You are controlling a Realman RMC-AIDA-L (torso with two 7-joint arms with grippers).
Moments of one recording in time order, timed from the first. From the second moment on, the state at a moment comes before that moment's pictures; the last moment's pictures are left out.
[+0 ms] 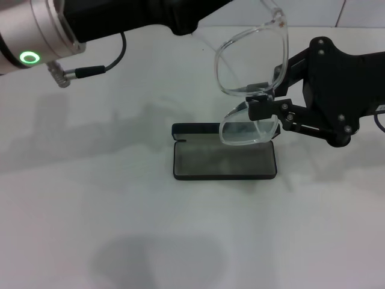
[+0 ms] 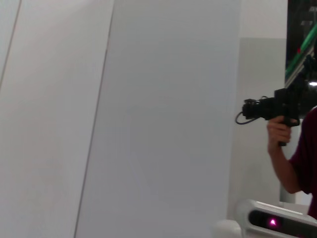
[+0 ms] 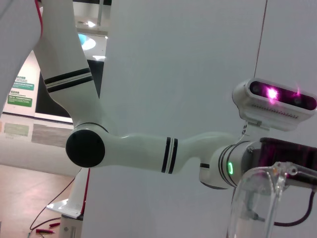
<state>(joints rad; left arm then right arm) -0.47 -2.08 1.23 1.12 1.20 1.53 -1.66 0.57 2.02 -1.06 -1.06 -1.50 -1.87 1.36</state>
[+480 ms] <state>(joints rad) -0.47 -2.05 1.23 1.11 1.20 1.61 -1.67 0.57 2.02 -1.06 -1.06 -1.50 -1.87 1.36</state>
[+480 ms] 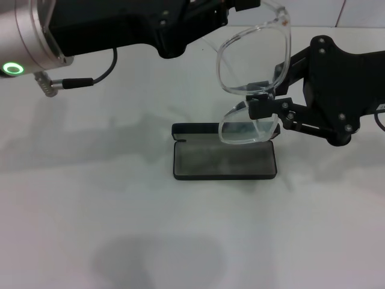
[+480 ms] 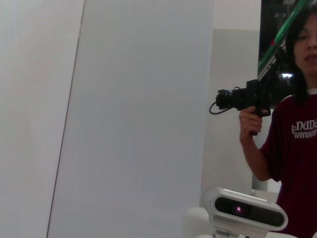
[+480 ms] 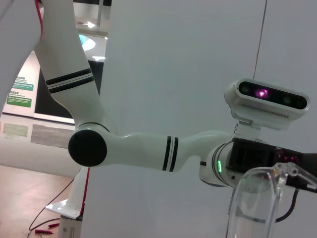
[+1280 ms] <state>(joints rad) -0.50 -2.08 1.18 1.10 1.27 1.62 -1.67 0.58 2.02 -1.06 -1.05 -1.50 -1.89 1.36</state>
